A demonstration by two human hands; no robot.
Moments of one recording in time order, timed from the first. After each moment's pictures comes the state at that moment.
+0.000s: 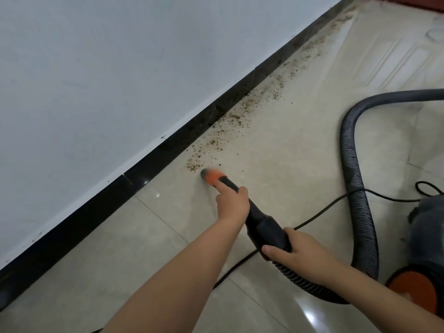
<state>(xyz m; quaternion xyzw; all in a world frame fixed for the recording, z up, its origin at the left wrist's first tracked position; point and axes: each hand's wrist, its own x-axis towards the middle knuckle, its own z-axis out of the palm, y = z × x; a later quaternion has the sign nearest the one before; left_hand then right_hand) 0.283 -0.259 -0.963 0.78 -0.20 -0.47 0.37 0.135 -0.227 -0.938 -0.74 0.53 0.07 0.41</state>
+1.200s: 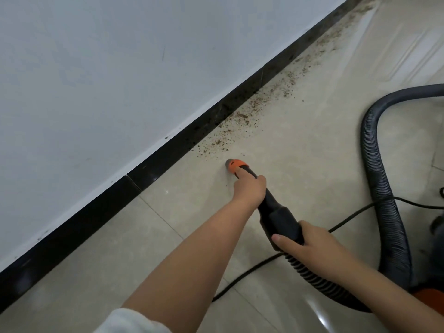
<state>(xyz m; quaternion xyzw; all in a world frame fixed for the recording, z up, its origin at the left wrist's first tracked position) 0.274 -0.304 -0.958 0.76 -0.27 -0.51 0.30 0.128 -0.252 -0.934 -0.73 0.56 0.07 0.39</state>
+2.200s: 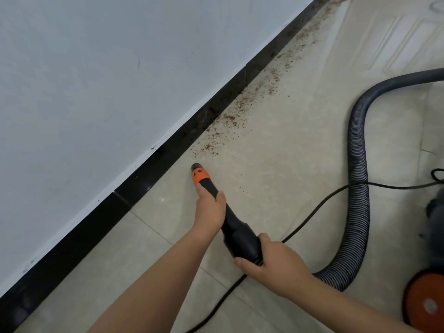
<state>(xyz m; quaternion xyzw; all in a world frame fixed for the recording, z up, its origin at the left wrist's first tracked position) 0.315 -0.261 -0.974 0.78 -0.30 -0.43 0.35 0.170 -0.225 -0.973 -0.76 0.53 0.06 0.38</state>
